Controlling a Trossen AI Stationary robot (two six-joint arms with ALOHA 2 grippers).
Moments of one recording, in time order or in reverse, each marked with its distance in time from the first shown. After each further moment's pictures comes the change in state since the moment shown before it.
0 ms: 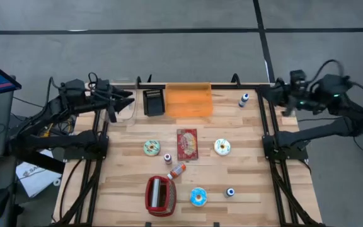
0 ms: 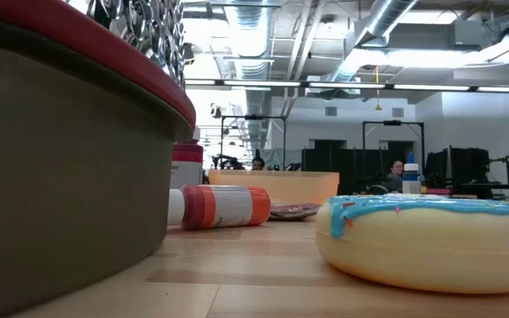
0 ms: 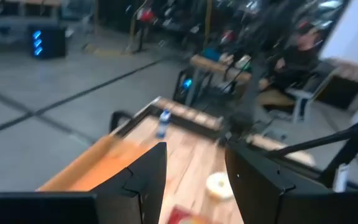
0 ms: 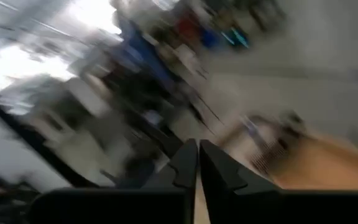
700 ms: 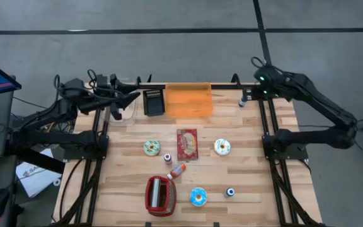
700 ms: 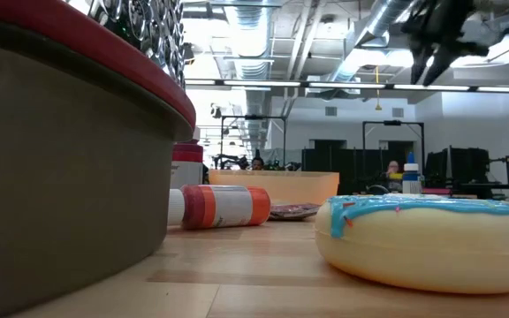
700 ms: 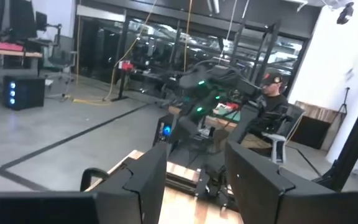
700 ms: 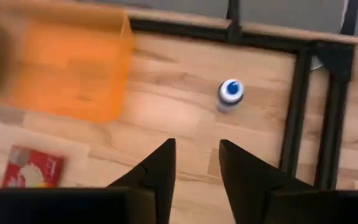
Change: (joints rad) left arm -0.089 0.088 0.001 0.315 -0.041 -0.008; right arm -0.658 0.389 -0.001 -0.636 -0.050 0.034
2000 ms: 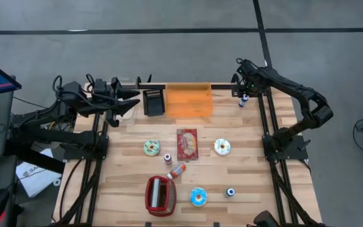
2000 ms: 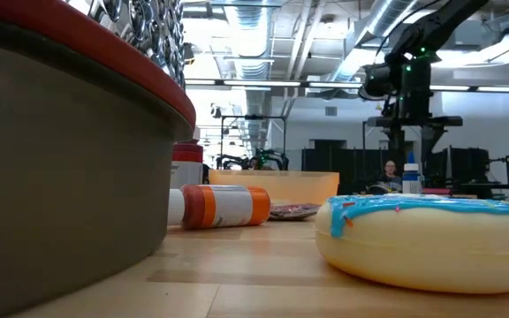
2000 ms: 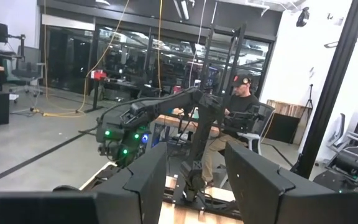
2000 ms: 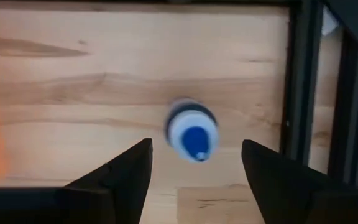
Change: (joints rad) left arm -0.112 0.006 0.012 0.046 -0.002 0.042; right arm -0.291 0.389 -0.187 0.281 -0.062 -0.076
